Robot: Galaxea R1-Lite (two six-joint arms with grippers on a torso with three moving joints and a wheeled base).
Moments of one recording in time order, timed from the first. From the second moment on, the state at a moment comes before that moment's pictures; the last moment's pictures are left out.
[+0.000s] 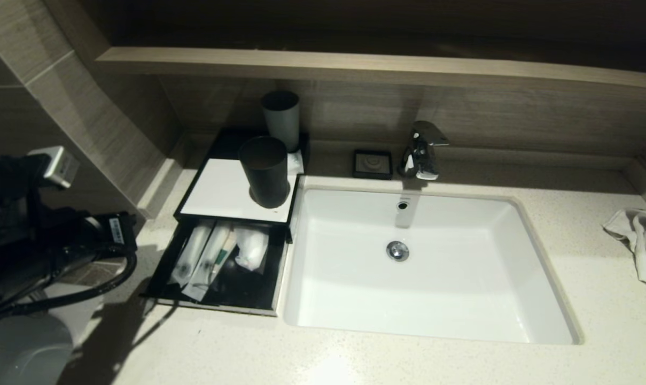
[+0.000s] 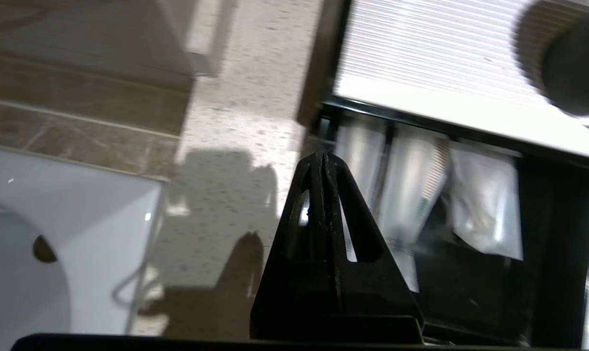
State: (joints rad) left arm -0.16 1.32 -0.67 -0.36 0.14 -0.16; right arm 0.00 0.00 0.00 0.00 -0.01 0.04
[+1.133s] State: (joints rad) left arm -0.57 1.49 -0.74 -0.50 0.37 -0.13; right arm 0.00 0.00 0.00 0.00 -0.01 0.04
